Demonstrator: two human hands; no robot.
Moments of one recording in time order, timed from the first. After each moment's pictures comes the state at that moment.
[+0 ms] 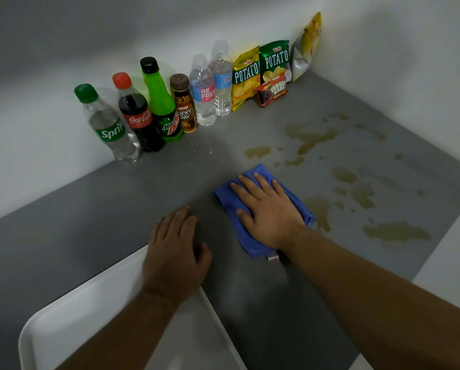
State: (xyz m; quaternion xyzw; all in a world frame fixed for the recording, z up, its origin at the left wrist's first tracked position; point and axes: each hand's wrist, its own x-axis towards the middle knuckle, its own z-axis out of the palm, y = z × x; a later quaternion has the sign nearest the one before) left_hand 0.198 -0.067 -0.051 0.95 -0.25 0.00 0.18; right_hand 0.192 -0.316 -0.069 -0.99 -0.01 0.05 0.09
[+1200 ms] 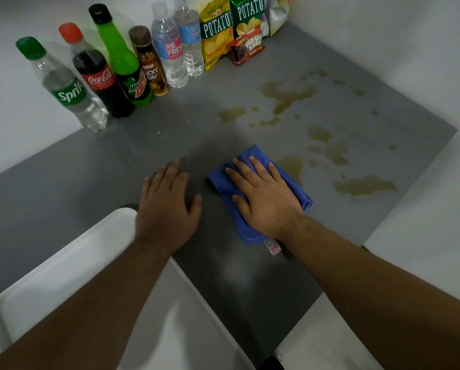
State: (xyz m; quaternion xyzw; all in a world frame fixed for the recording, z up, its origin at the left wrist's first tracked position) left_hand 0.193 -0.105 -0.043 0.96 -0.25 -0.01 0.15; right_hand 0.117 -0.326 -0.067 -0.99 0.01 0.05 0.10
